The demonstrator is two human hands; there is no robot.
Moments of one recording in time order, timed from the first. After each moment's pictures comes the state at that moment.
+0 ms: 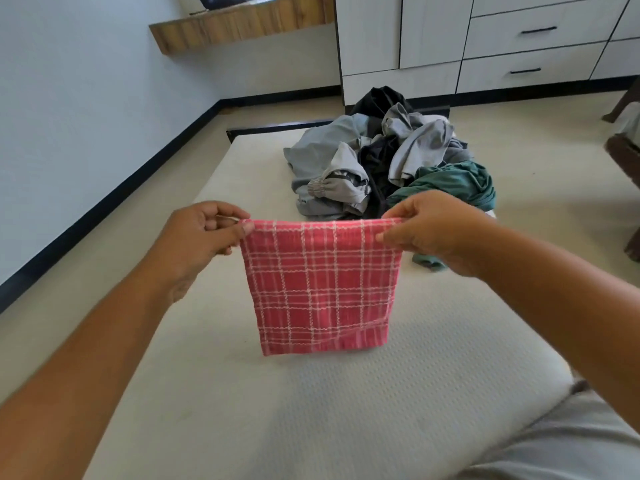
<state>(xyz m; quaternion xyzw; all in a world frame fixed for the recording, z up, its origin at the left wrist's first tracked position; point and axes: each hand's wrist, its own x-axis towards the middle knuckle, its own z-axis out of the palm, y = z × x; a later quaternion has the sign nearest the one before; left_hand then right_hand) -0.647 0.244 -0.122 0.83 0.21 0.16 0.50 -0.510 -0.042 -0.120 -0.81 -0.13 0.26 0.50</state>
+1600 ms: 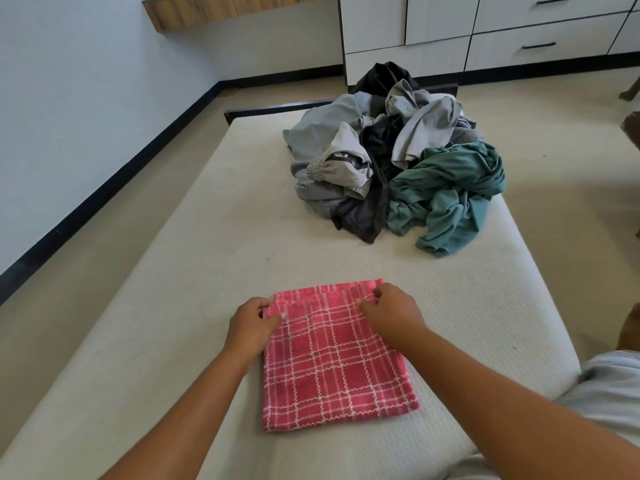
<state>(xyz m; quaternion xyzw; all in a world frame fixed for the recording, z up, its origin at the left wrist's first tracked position) -0.668 0.211 -0.309 0.80 0.39 0.03 0.46 -0.549 -0.003 -0.302 -0.89 -0.09 0.24 0.37</state>
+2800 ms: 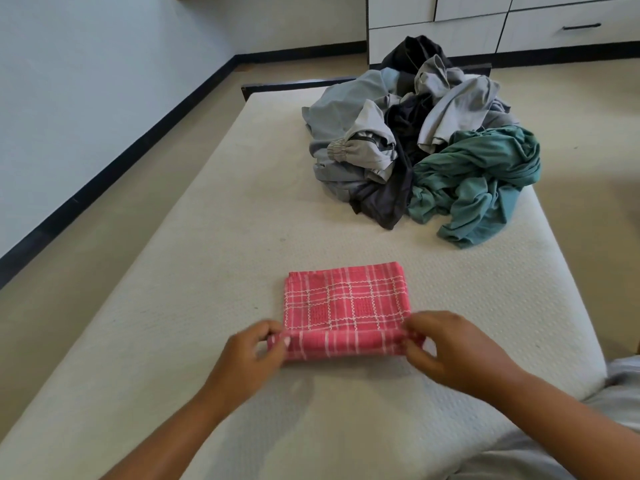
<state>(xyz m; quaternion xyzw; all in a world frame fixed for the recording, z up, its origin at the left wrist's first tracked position) -0.753 0.201 -0.313 0.87 0.19 0.07 0.45 -0.574 -0.086 -0.307 -0.83 -0.47 0.09 0.29</state>
